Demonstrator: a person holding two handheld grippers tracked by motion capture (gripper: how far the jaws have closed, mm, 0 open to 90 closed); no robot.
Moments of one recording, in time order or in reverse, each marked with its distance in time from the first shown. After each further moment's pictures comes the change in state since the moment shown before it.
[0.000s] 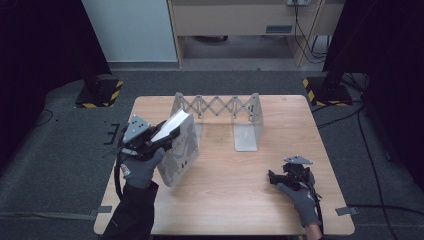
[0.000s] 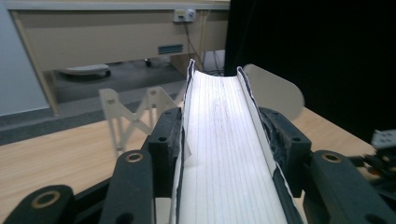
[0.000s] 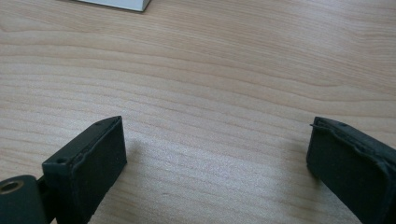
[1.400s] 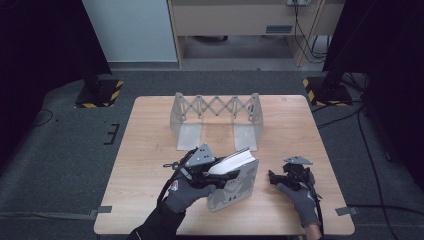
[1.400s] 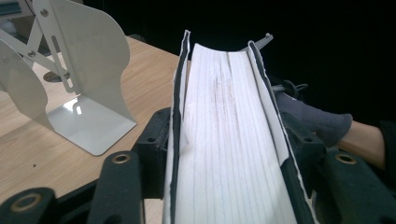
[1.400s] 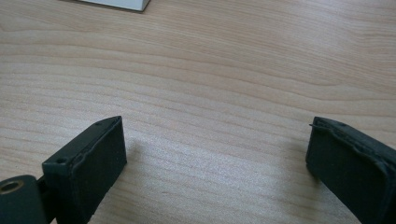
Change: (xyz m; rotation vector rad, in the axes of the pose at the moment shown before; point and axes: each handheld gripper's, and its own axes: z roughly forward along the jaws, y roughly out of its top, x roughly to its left) left arm -0.117 -0.058 0.055 0.175 -0.523 0.138; right arm 0.001 0.000 0.000 -0.002 -0.002 0.012
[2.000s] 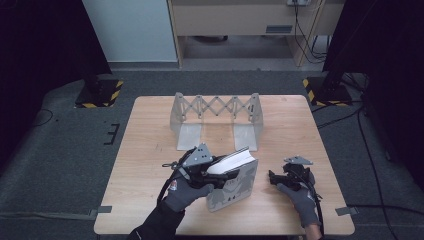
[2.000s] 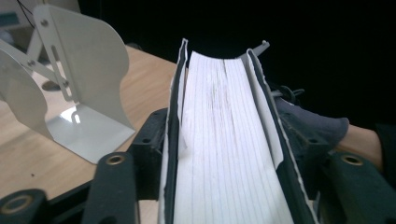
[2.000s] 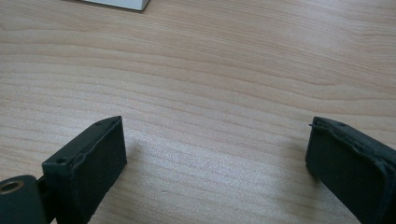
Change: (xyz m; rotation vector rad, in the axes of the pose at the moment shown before) left arm 0.005 -0.002 -0.001 -0.030 -0.023 -0.006; right arm -0.001 0.000 0.000 0.001 -0.001 -0.007
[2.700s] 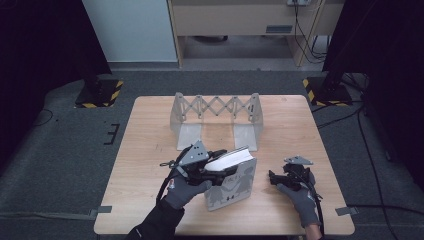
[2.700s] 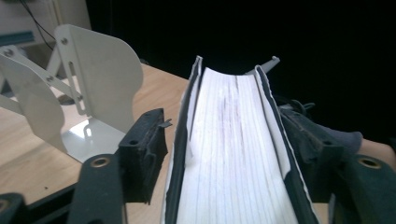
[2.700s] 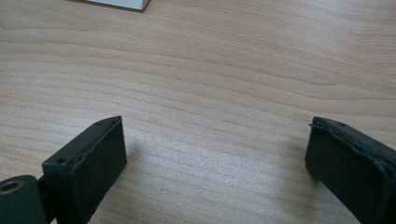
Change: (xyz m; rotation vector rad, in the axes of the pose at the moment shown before) left arm 0.007 -0.003 -0.002 -0.076 0.018 0.021; right arm -0.001 0.000 0.000 0.001 0.004 -0.007
